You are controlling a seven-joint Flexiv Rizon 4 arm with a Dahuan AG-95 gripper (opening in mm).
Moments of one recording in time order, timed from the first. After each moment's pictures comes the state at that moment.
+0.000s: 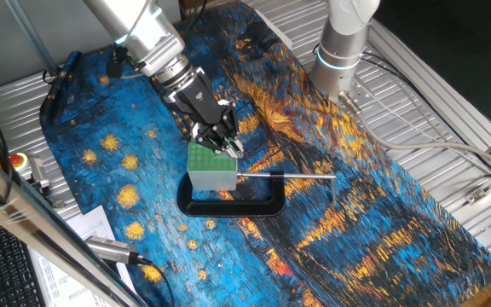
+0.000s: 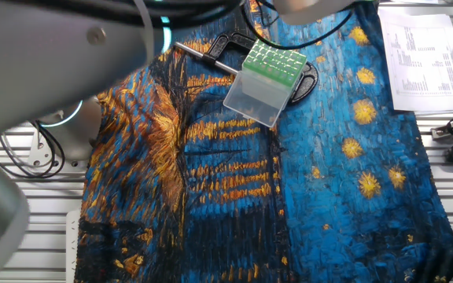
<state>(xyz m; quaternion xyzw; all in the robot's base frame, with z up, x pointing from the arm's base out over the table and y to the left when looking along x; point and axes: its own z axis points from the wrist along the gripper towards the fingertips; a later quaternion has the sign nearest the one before) 0.450 0.207 0.264 -0.78 0.52 0.31 0.19</state>
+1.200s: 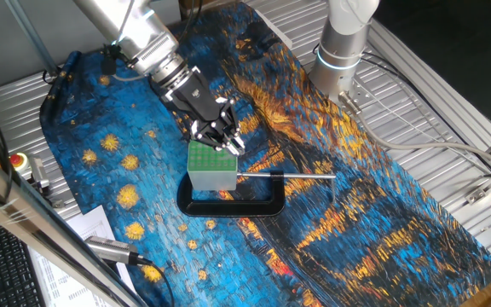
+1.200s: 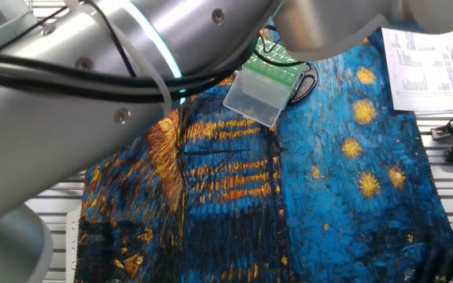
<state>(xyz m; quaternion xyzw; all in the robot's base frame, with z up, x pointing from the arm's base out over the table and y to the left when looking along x) 0.444 0.198 0.266 -0.77 0.49 0.35 0.21</state>
